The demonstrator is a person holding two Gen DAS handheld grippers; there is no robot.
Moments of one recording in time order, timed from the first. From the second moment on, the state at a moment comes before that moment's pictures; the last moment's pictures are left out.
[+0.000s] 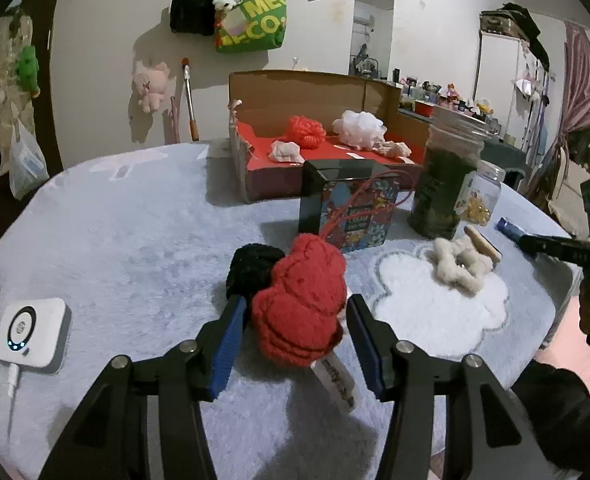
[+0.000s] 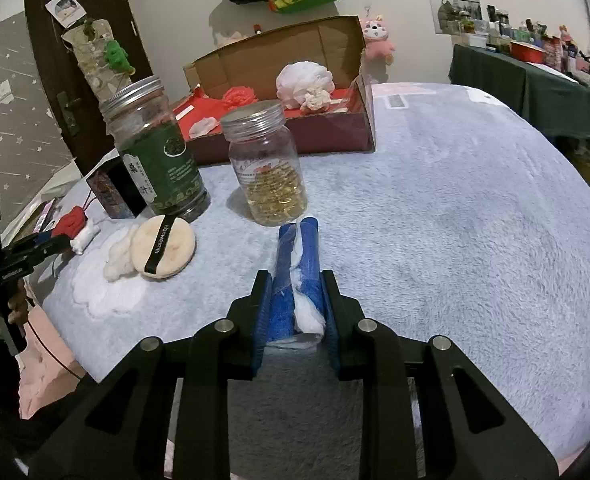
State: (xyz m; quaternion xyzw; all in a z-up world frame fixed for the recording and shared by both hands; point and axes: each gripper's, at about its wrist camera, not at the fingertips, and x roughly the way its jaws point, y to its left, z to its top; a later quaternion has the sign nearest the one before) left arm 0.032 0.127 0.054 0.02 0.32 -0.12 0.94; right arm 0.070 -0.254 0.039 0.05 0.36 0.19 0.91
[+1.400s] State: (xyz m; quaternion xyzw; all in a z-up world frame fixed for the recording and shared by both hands) left arm 0.056 0.132 0.090 0.05 0.31 -0.13 0.94; right arm 0.090 -0.267 0.066 0.02 0.33 0.21 0.92
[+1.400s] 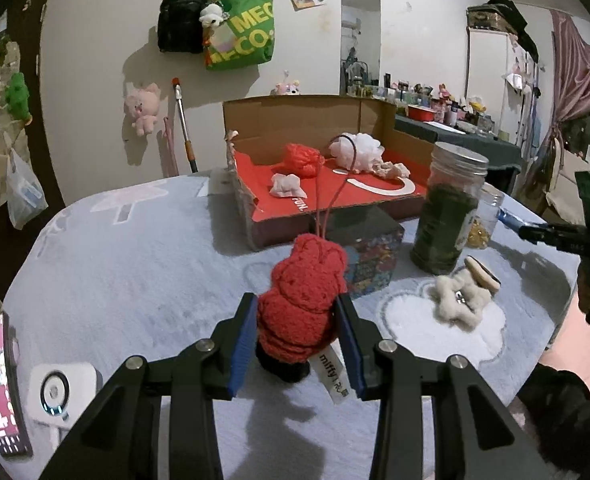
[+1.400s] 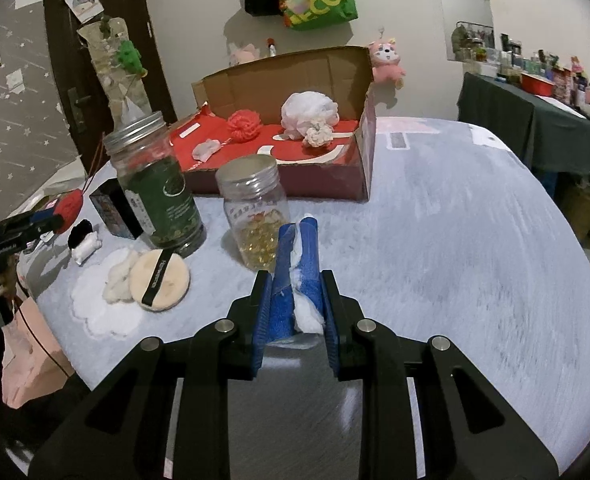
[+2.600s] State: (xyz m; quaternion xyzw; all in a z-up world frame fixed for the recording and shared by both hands) left arm 0.194 0.085 0.126 0.10 0.35 -0.19 0.91; right arm 0.211 -0.232 0.116 -0.01 0.36 0.32 0.88
